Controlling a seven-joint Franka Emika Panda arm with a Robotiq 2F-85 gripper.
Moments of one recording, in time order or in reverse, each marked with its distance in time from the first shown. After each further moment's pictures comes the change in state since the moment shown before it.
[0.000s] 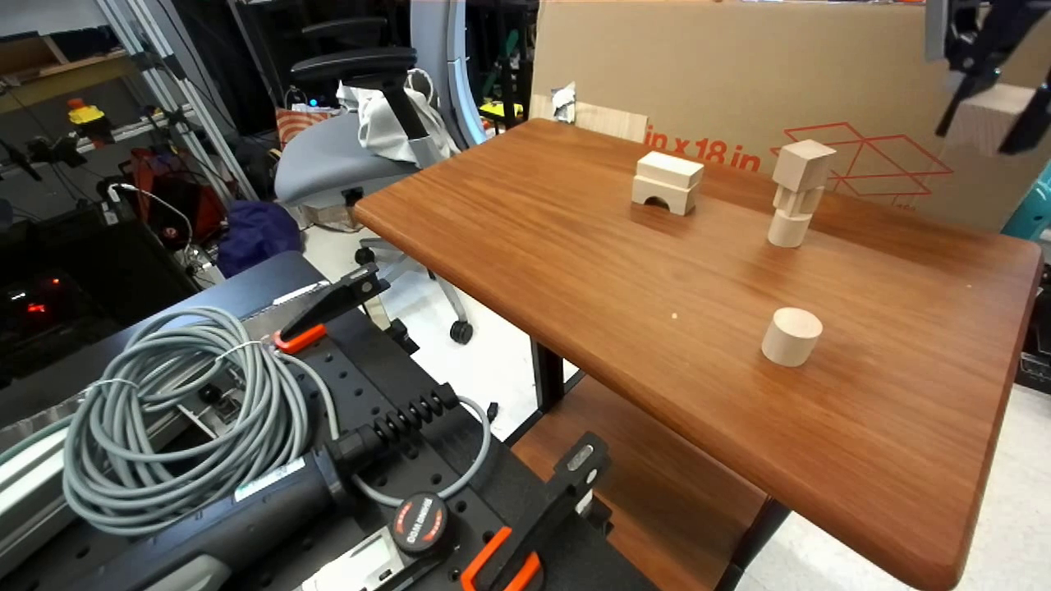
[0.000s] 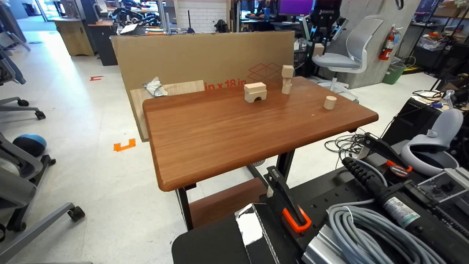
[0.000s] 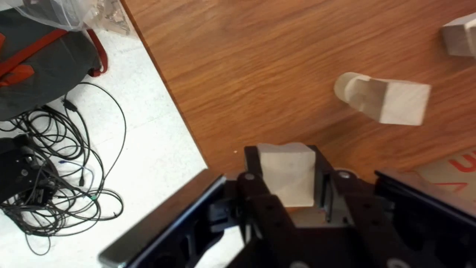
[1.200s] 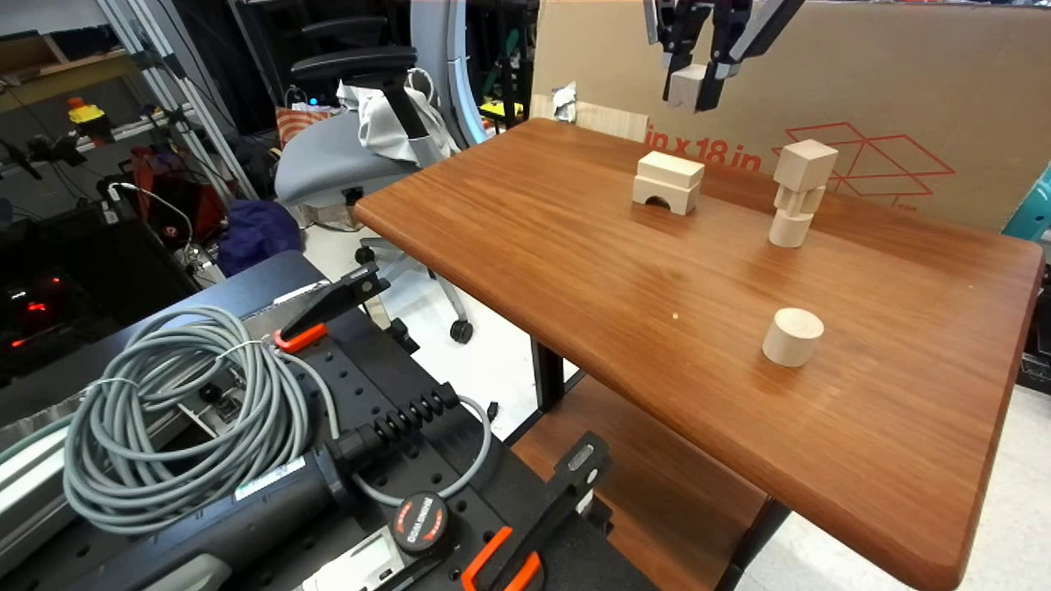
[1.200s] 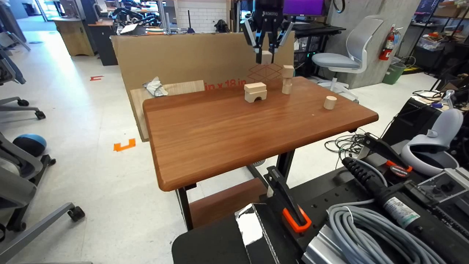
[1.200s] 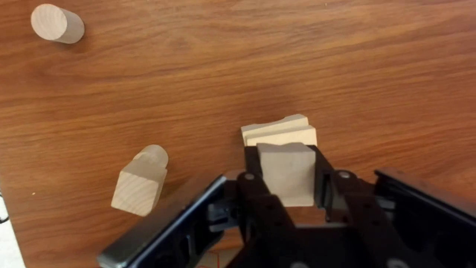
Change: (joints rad) arm 0.159 -0.019 0.126 -0.041 -0.004 -0.091 -0.018
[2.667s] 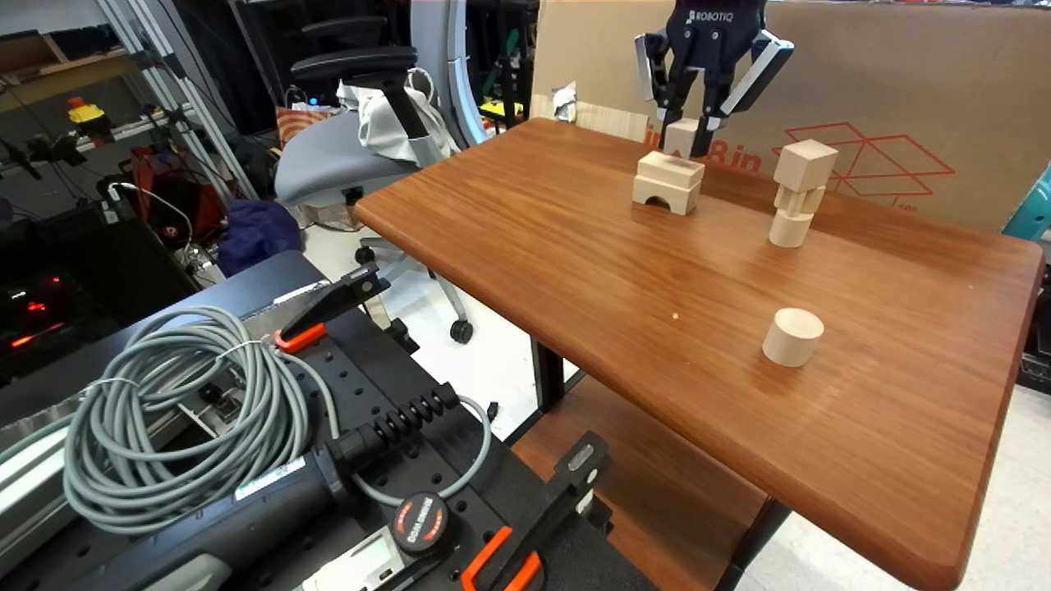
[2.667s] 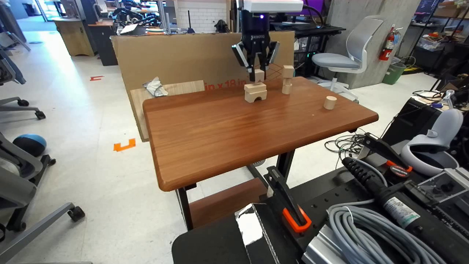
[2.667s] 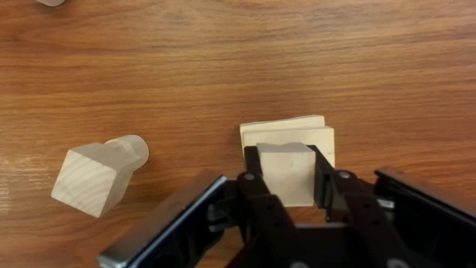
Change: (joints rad) arm 0.028 0.204 0.004 0.220 -0.072 -0.107 -0.016
